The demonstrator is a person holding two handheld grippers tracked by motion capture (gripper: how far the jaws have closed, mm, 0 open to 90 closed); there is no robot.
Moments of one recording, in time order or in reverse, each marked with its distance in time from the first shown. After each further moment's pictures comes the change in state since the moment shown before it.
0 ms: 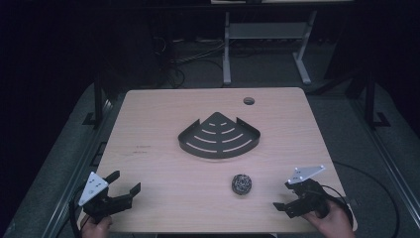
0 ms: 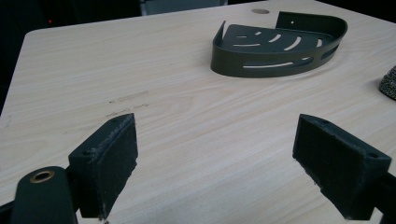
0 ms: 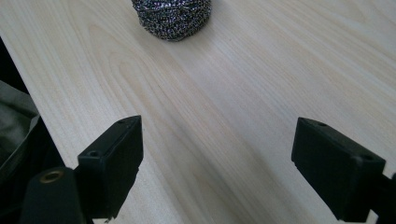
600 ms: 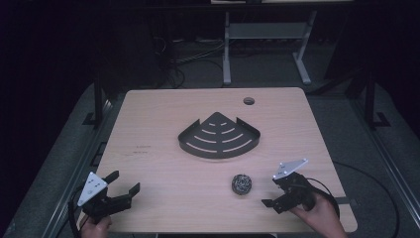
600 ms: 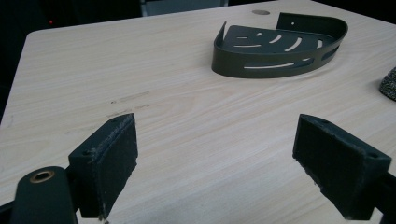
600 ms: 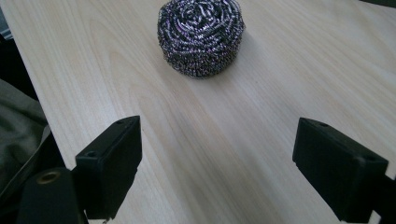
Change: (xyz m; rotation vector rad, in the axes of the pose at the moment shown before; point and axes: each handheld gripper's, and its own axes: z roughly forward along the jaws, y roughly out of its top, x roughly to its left) left arm 0.001 0.000 -0.002 -0.004 0.004 0.001; right arm 0.011 0.034 0.015 0.027 0.041 -0.069
